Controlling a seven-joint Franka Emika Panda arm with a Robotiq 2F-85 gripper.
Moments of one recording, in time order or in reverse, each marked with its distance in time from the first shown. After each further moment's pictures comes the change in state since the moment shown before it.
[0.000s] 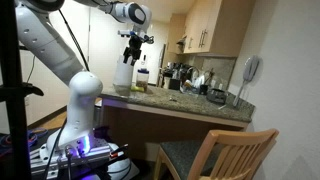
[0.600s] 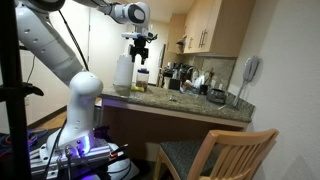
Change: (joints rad) arm 0.023 -0.001 0.002 -0.011 -0.043 0.277 -0.129
